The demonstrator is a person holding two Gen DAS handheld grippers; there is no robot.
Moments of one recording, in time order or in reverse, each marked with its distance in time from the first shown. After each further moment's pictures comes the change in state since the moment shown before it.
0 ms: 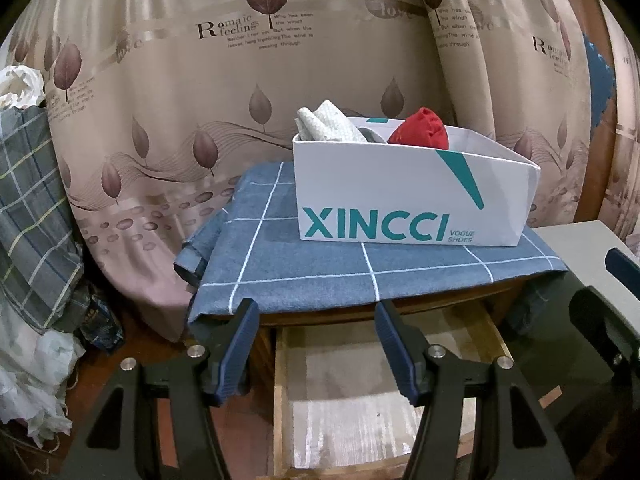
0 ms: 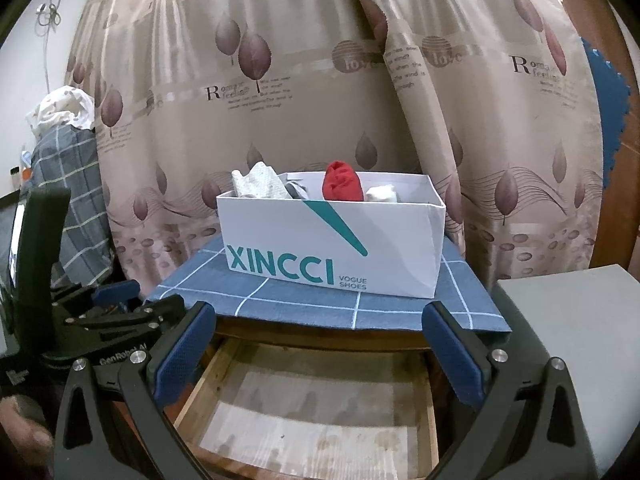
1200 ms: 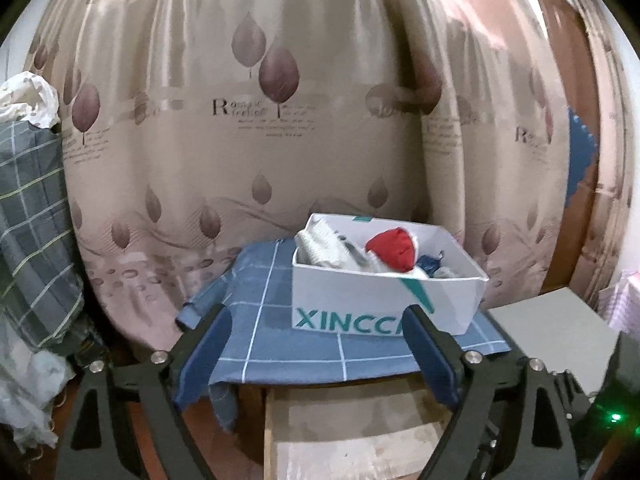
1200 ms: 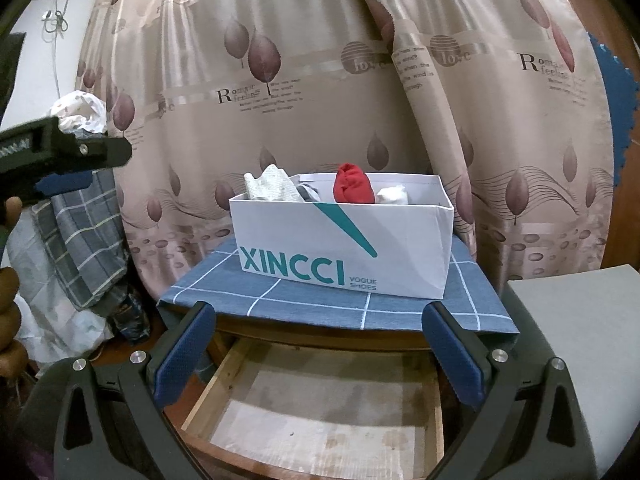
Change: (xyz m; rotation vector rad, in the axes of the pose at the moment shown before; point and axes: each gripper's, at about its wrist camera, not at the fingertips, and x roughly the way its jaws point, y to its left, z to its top) left arm -0.092 0.018 0.072 -0.082 -0.170 -0.068; right arm -0.005 -0.003 0.002 0.011 0.002 0.056
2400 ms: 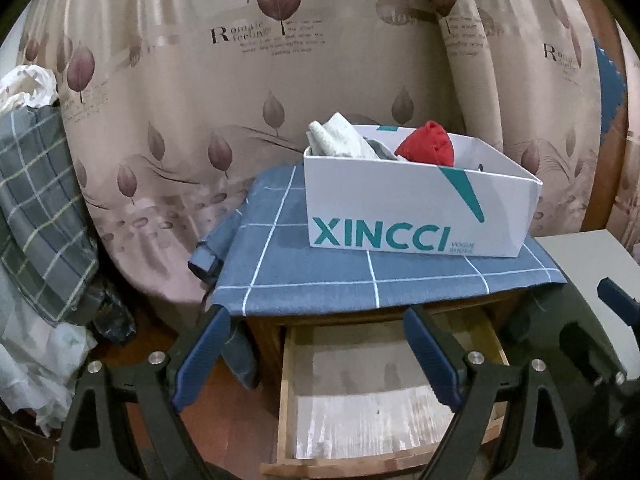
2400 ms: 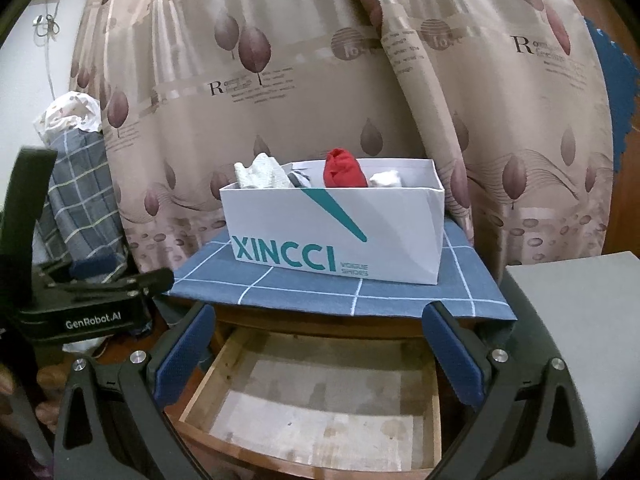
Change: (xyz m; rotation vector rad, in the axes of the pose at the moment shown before) left arm 0.066 -0.011 -0.074 0.055 0.193 0.104; right arm 0.001 -0.015 -0.005 0.030 0.043 -0.008
